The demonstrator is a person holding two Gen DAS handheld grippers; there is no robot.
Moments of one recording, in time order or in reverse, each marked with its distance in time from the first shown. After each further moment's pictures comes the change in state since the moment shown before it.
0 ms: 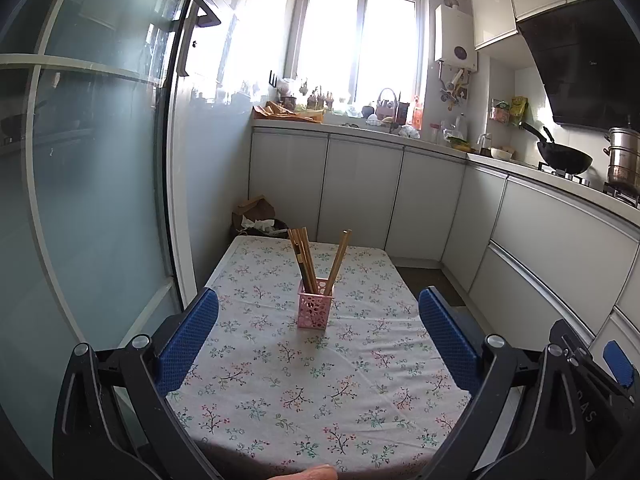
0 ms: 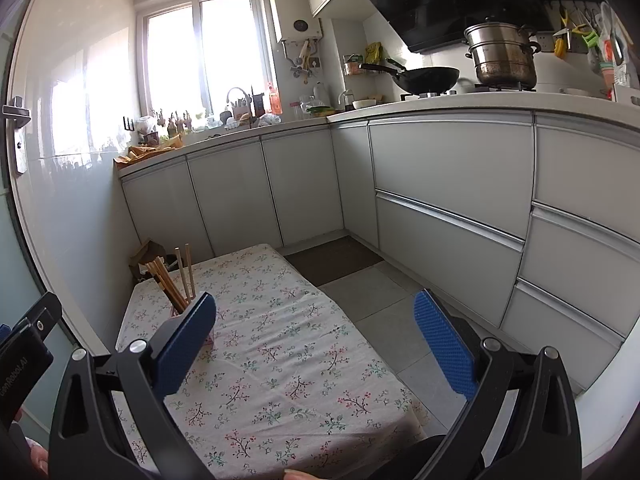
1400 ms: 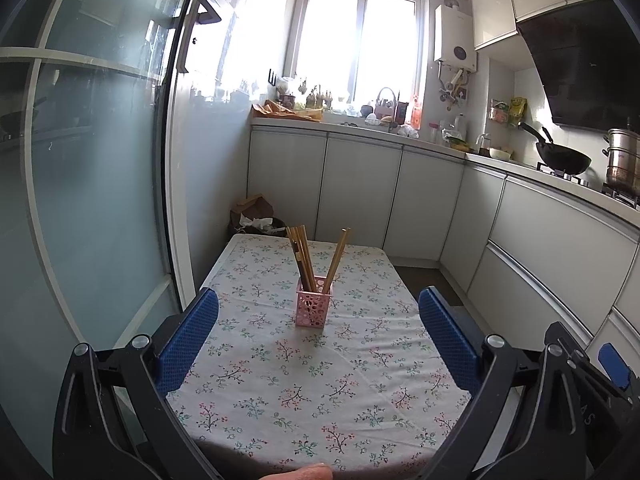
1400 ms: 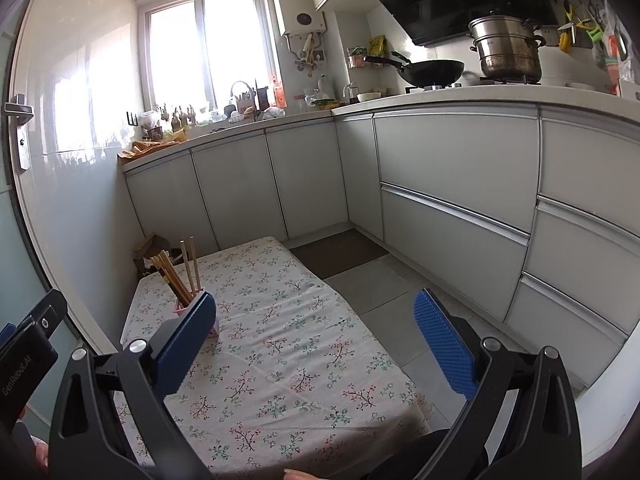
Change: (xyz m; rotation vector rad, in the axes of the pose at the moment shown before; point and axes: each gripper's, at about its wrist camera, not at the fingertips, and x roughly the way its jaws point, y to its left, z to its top) left arm -0.002 -0.002 0.000 -0.008 0.001 -0.002; right arm 0.002 0.001 -0.004 0.002 0.023 0.020
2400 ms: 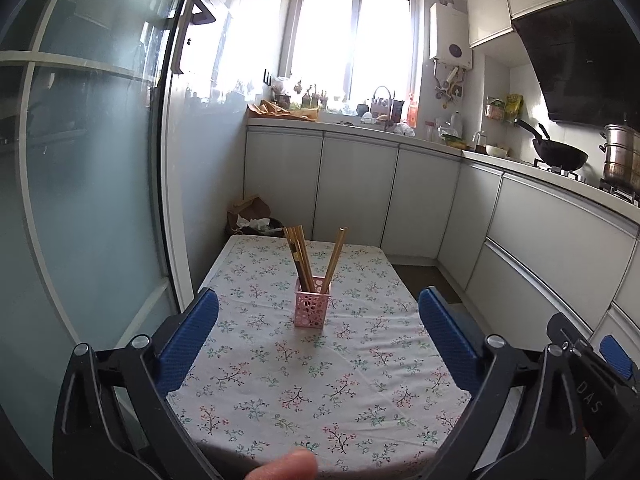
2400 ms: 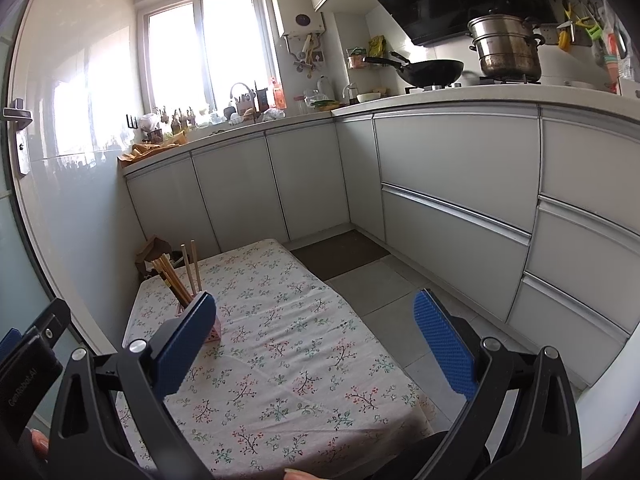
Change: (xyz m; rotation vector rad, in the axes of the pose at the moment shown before) left arm 0.002 -0.001 0.001 0.008 0.006 -0.004; right arm 0.000 0.001 0.004 0.009 -0.001 0.004
